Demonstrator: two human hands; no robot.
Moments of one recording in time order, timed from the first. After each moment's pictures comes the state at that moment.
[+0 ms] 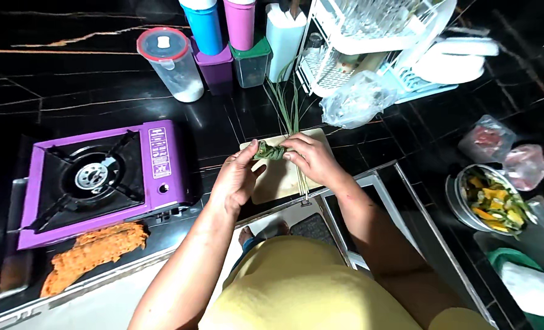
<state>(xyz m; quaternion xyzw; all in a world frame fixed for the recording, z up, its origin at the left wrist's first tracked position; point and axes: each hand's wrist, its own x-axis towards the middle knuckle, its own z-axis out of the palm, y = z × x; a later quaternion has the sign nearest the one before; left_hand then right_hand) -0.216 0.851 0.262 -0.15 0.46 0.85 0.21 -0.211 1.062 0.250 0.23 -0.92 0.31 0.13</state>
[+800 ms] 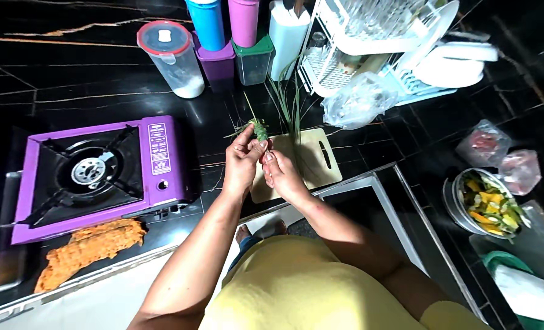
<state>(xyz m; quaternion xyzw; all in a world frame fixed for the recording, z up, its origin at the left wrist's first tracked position) -0.228 0.857 0.231 0.07 0.59 0.80 0.05 -0.192 0.977 0.226 -0.03 -0.74 0.66 -0.07</state>
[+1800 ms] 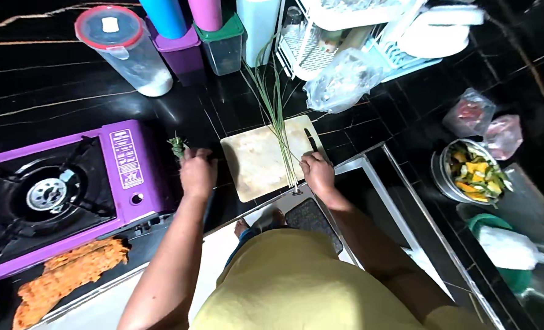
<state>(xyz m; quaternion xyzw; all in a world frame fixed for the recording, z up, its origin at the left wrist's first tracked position) -0.262 0.809 0.170 0.02 0.96 0.25 0.08 -0.167 1.106 0.144 -0.20 -0.96 0.19 -0.04</state>
